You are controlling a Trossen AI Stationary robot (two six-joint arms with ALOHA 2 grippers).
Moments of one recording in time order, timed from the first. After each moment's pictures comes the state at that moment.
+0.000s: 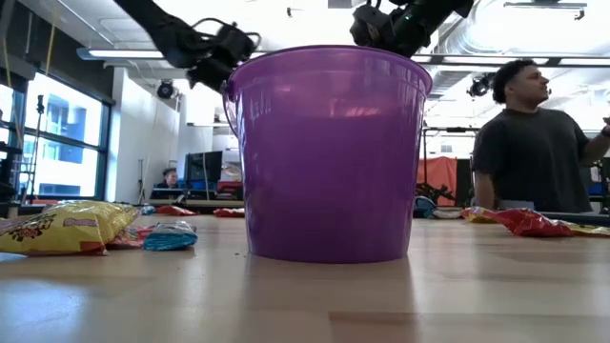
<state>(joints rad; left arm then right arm) 0.67 1.61 1.06 0.11 0.30 0.01 -0.21 1.45 1.17 -0.49 0.02 0.27</state>
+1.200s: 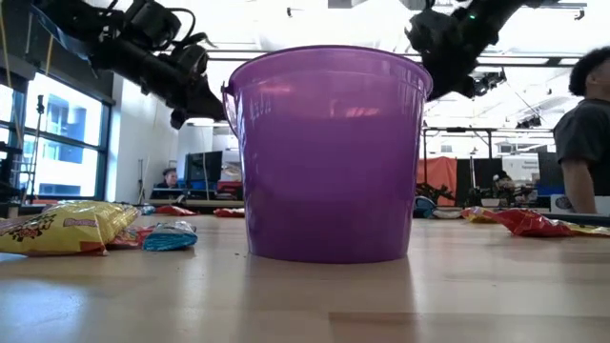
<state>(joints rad) 0.57 1.03 0.51 0.12 0.21 -0.18 -0.15 1.14 0.91 -0.63 0.16 0.45</state>
